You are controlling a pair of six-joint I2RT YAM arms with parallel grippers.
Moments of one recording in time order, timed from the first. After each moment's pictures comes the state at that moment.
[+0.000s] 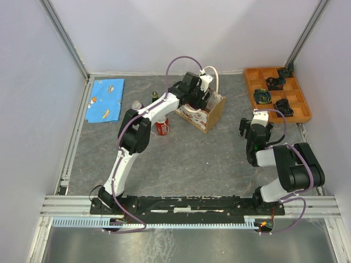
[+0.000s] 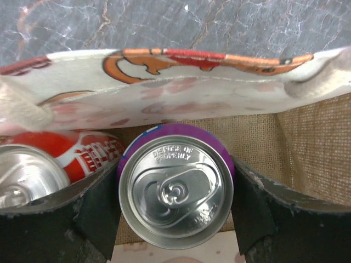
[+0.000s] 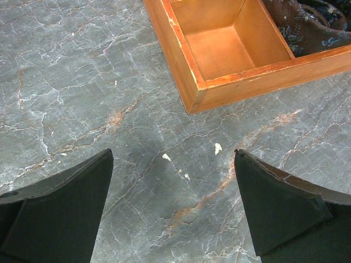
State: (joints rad) left arm -0.63 2.38 2.07 -0.37 0.14 0.14; right arm 0.11 1.52 0.32 0.86 0.43 0.02
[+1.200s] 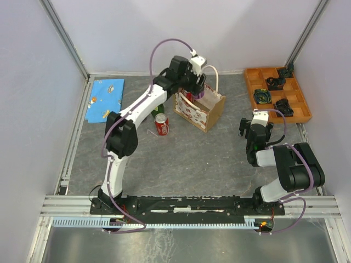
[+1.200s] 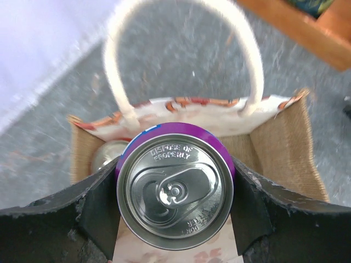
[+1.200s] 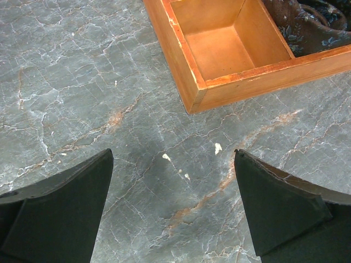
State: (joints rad) left arm -0.58 2.20 2.04 -0.37 0.22 0.14; right arm 0.11 1.52 0.32 0.86 0.43 0.02
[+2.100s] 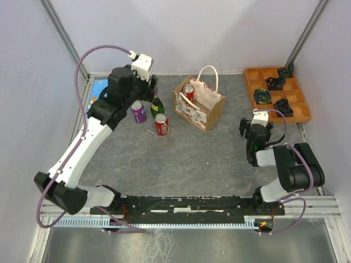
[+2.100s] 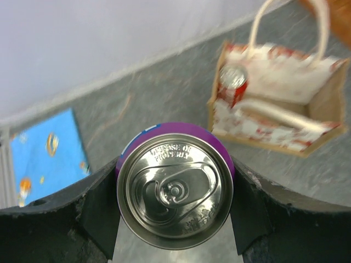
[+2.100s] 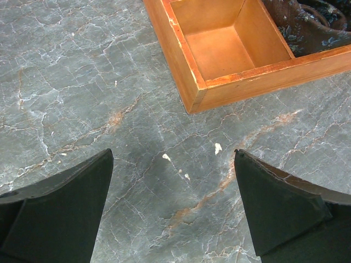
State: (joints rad) left arm -0.50 1.35 1.53 -0.47 -0.11 0.12; right arm 0.11 1.52 0.32 0.86 0.43 0.02
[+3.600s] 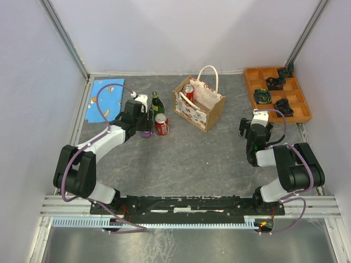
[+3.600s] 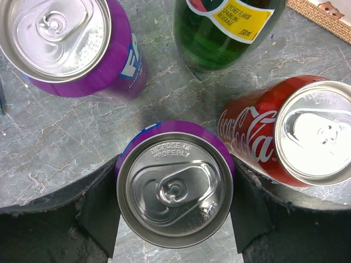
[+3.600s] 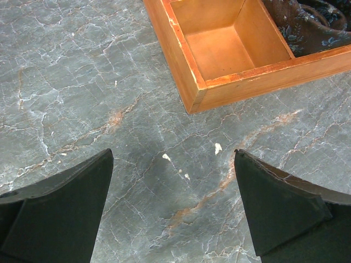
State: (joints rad) left arm -0.34 1.47 0.88 -0.14 -0.10 -0.12; right arm 0.11 1.52 0.32 0.86 0.43 0.02
